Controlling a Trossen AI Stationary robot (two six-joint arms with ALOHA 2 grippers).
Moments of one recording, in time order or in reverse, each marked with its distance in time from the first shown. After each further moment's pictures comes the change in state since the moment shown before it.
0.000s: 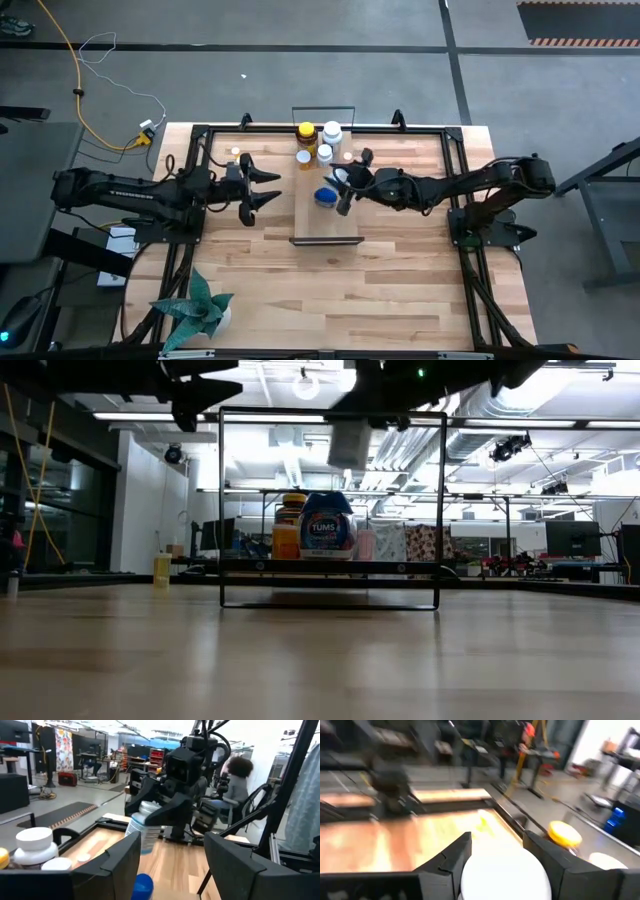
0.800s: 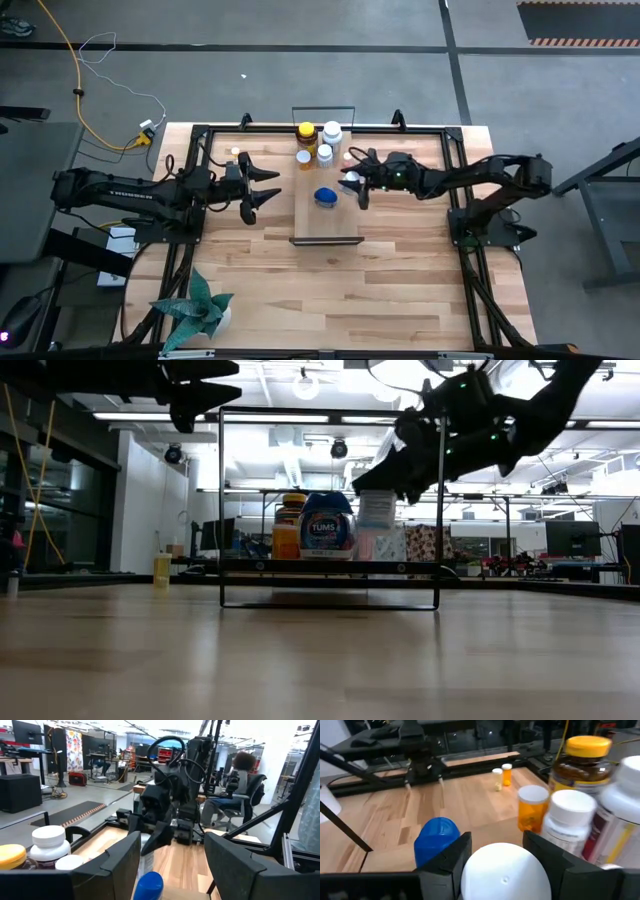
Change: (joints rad) left arm 0.000 -0.009 0.000 -0.018 -0.048 0.015; right arm -0.298 0.010 -0.309 0.230 -0.556 0.134
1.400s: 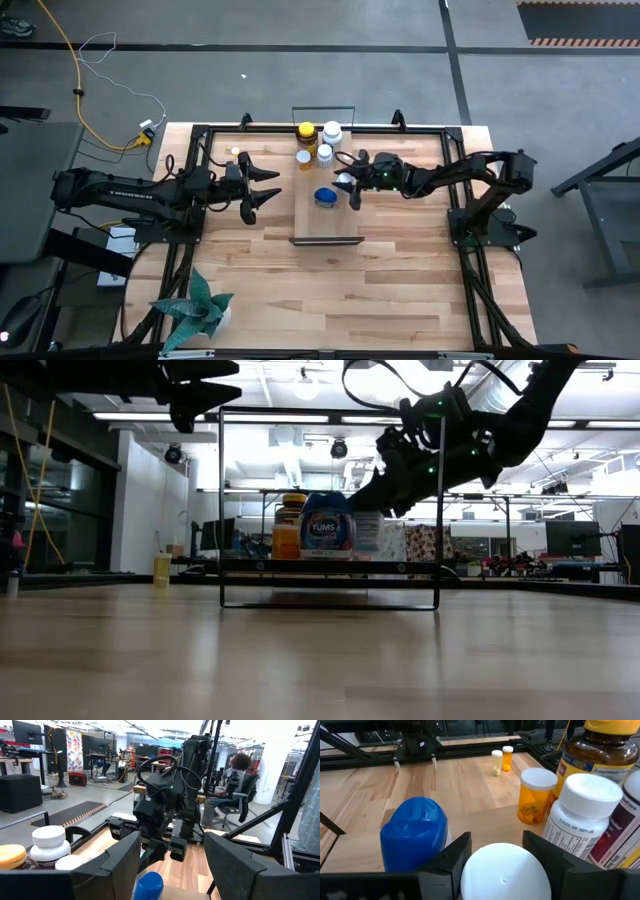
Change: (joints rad) left arm 0.000 0.000 0.000 0.000 -0.002 0.000; right arm -0.001 0.145 0.074 -0.001 0.003 -0.070
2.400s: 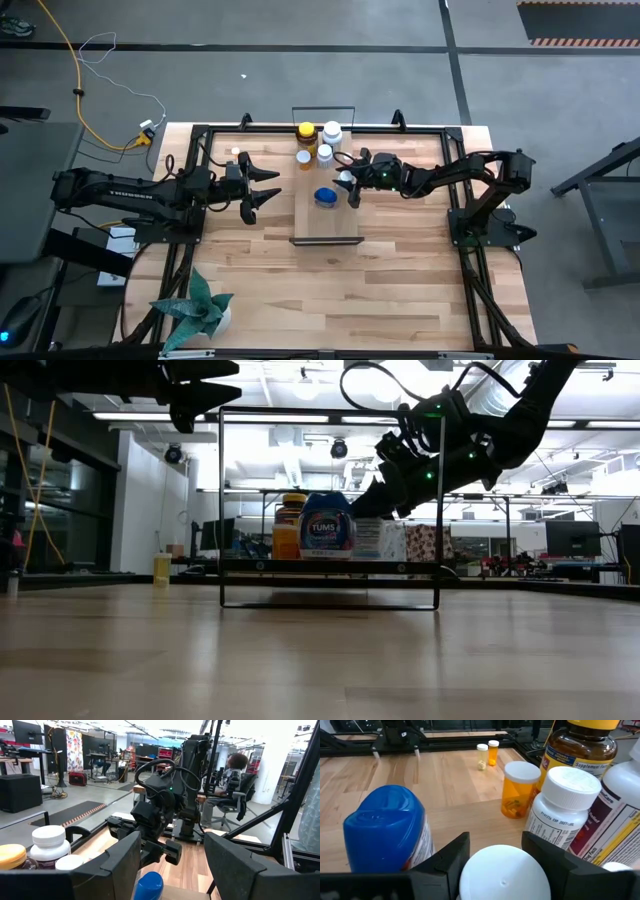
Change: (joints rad) left arm 0.000 0.000 0.000 -0.001 0.001 0.000; right arm 0.000 0.014 0.000 -0.003 0.072 -0.042
